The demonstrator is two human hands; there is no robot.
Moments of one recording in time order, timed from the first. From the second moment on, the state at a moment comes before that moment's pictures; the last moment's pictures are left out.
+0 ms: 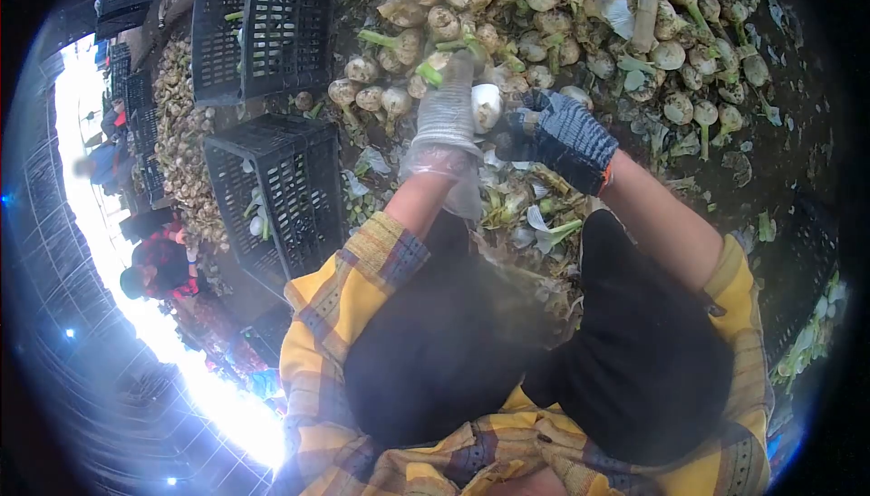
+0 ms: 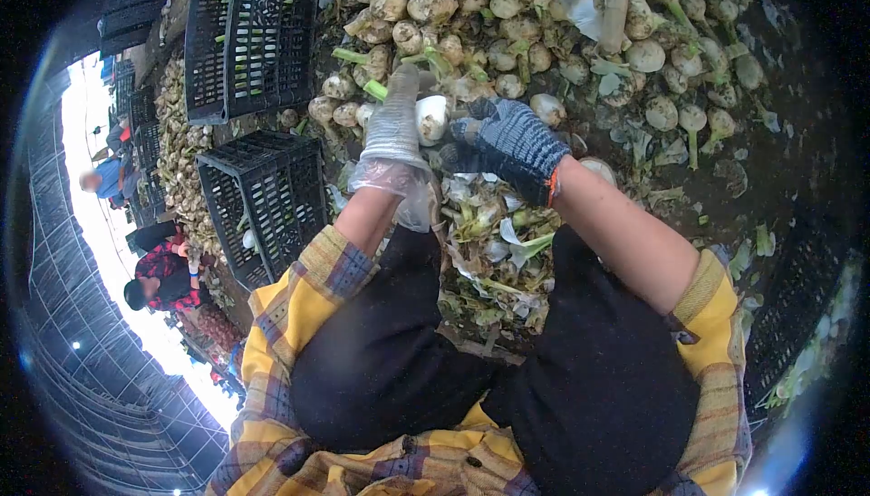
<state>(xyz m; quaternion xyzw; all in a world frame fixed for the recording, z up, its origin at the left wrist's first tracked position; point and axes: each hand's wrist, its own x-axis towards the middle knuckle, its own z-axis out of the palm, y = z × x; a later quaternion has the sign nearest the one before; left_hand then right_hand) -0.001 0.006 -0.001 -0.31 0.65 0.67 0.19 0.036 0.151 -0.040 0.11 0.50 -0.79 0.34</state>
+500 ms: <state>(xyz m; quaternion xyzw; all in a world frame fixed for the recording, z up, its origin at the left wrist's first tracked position) -0.002 0.017 0.015 -0.35 0.60 0.70 0.17 0.036 0.153 -0.034 -0.05 0.57 -0.79 0.25</state>
